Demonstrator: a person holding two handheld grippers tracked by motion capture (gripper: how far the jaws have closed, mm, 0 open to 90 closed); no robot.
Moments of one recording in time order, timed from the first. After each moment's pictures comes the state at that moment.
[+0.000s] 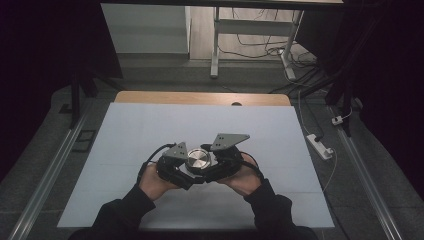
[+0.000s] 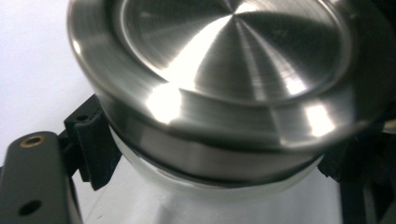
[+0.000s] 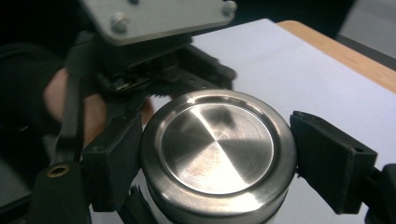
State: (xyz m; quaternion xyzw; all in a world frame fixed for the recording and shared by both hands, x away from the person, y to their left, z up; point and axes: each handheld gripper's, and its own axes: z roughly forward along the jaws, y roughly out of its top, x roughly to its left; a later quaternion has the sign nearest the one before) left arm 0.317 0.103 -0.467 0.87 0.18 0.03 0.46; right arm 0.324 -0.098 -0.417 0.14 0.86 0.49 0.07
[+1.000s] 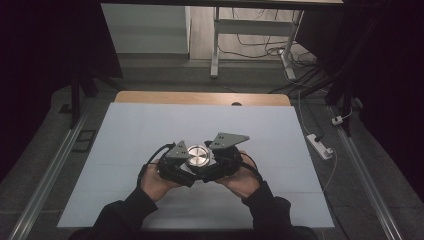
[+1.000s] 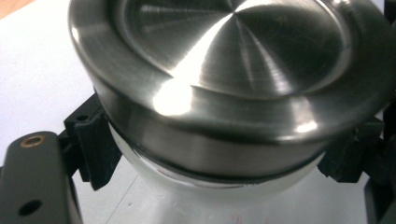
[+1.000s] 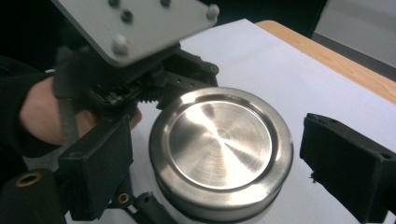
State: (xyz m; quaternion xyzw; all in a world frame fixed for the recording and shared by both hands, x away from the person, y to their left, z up) left arm 0.315 0.099 -0.468 0.86 0.23 0.10 0.44; right arm 0.319 -0.093 -0.415 0.19 0.85 0.48 0.11
